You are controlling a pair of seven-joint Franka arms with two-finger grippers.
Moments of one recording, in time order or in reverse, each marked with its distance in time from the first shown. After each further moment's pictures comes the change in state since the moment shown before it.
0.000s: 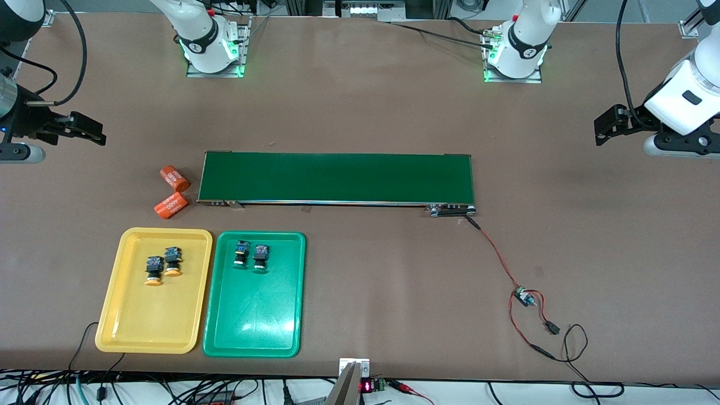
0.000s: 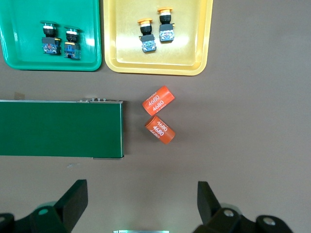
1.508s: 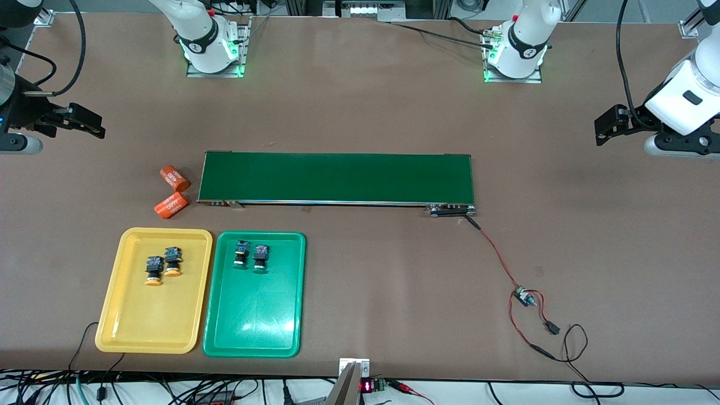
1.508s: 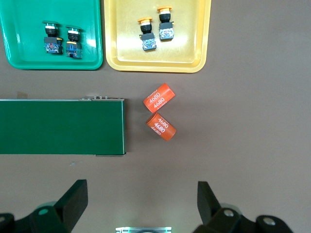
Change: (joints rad) left arm 0.000 0.000 0.001 0.000 0.000 0.000 0.000; right arm 0.057 -0.018 -0.050 -0.003 0.000 -0.013 0.021
